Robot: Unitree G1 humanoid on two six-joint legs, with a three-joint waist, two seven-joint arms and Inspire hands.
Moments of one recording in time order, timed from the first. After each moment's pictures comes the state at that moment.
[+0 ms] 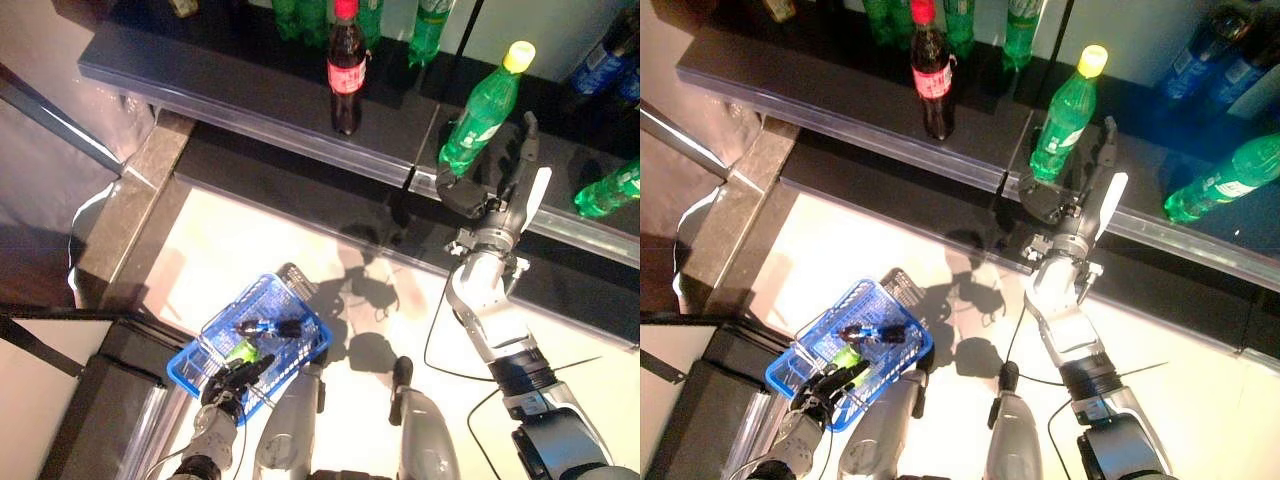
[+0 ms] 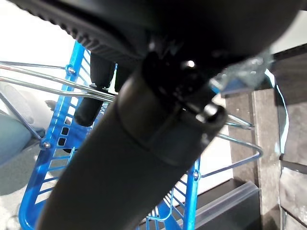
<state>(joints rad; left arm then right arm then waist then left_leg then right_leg) -0.17 0.21 -0.11 1.00 -0.89 -0.14 0.12 -0.57 -0.41 0.22 0.17 0.24 -0.06 -0.82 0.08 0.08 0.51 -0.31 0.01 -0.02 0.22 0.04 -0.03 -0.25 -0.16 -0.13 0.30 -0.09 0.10</state>
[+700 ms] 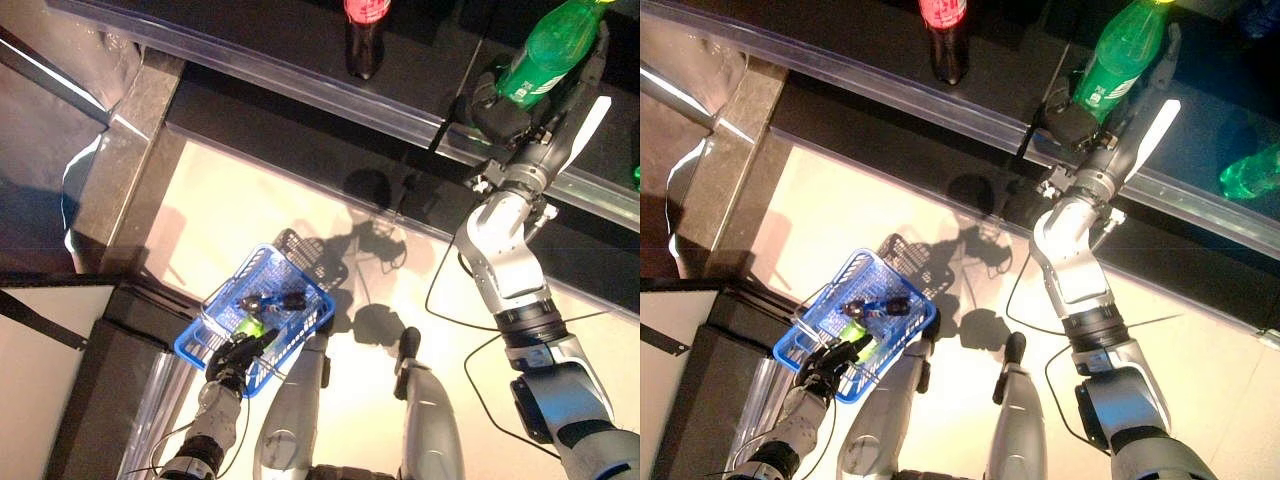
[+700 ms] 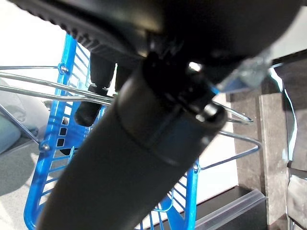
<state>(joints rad) -0.21 0.22 -0.14 0.92 -0.95 -0.16 0.12 -0.81 -0.44 0.18 0.23 0.29 -0.05 -0.91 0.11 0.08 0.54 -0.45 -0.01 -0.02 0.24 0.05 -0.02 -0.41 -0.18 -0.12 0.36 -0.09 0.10</state>
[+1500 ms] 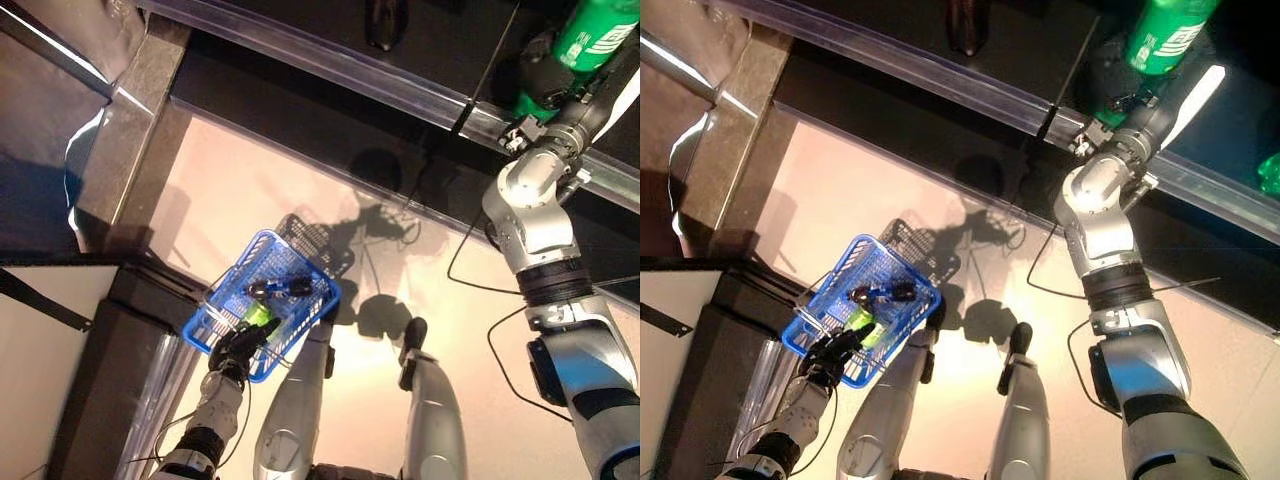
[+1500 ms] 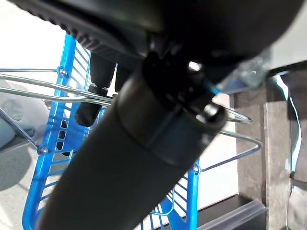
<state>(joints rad) -0.23 0.23 -0.16 0.90 -1.00 -0.14 0.12 -0.98 -0.52 0.18 0.46 0.39 -0.06 -0.91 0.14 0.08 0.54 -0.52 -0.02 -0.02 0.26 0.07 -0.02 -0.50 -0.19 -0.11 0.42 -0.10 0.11</state>
